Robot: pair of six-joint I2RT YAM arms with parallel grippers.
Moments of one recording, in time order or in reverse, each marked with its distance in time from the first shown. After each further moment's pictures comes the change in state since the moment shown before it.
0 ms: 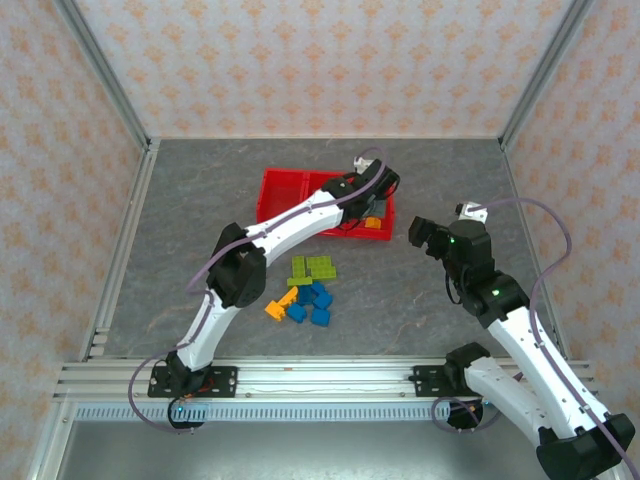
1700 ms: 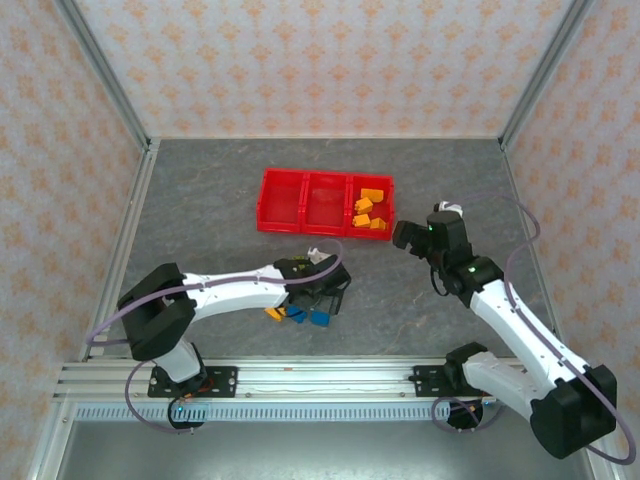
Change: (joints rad) left arm -0.215 -0.652 -1.125 0.137 0.083 -0.133; right arm 0.000 0.223 -0.018 0.057 -0.106 0.042
